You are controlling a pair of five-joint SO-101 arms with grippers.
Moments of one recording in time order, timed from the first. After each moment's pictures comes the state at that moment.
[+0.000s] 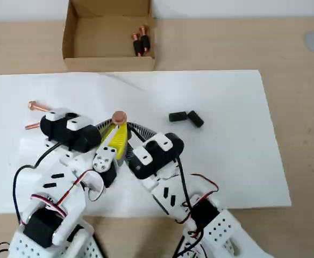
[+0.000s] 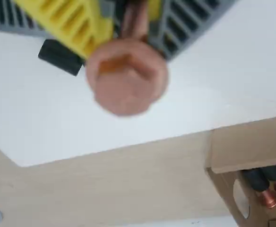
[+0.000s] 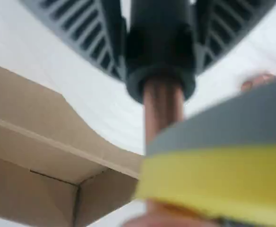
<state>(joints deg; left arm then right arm) 28.1 -95.4 71.7 42.9 -0.1 -44.0 -86.0 97.6 0.8 -5.8</state>
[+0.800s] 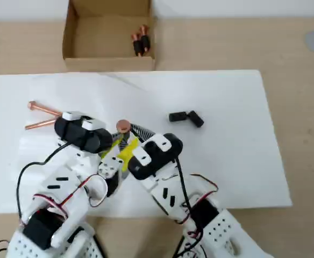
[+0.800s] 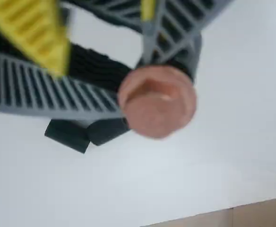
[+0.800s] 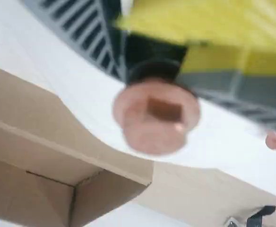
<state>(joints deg) 30.7 -94.8 70.9 53.9 0.2 -44.2 -86.3 97.6 0.9 -5.8</state>
